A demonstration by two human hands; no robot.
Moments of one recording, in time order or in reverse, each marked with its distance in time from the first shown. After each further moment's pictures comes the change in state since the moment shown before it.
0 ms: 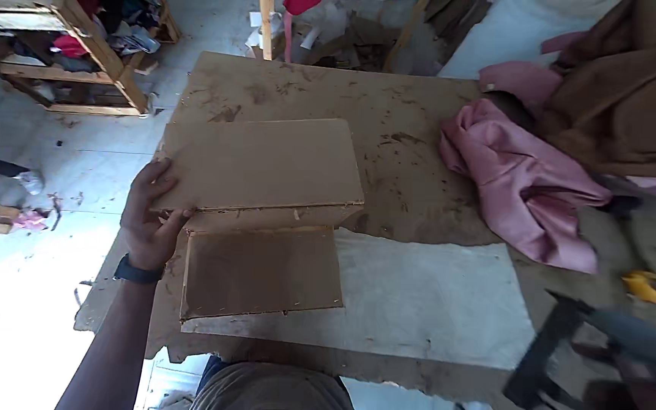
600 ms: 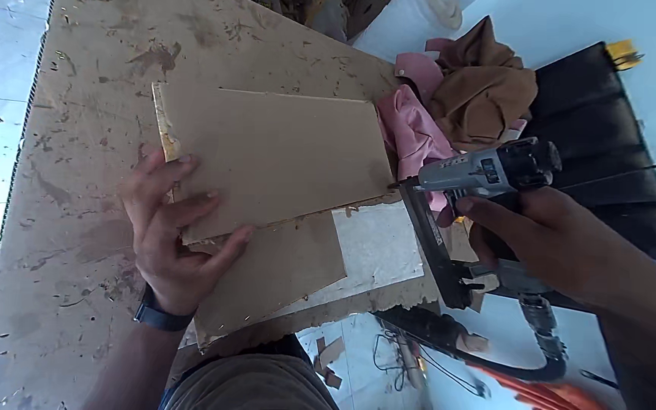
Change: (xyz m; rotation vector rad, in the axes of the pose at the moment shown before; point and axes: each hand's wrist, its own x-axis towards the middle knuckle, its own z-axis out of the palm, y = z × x) left_hand -0.002 -0.017 0.006 -0.184 0.122 -0.073; right_hand -0.063 -0.332 0.179 -0.582 -0.500 -0.181
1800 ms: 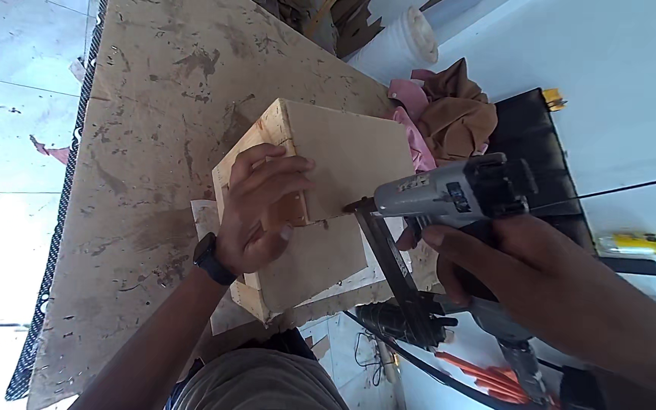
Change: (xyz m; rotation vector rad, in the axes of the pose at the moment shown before) left_hand 0.034 -0.043 -0.046 -0.458 -0.262 0.099; right_hand -0.074 -0.180 0.100 -0.047 -0.124 -0.050
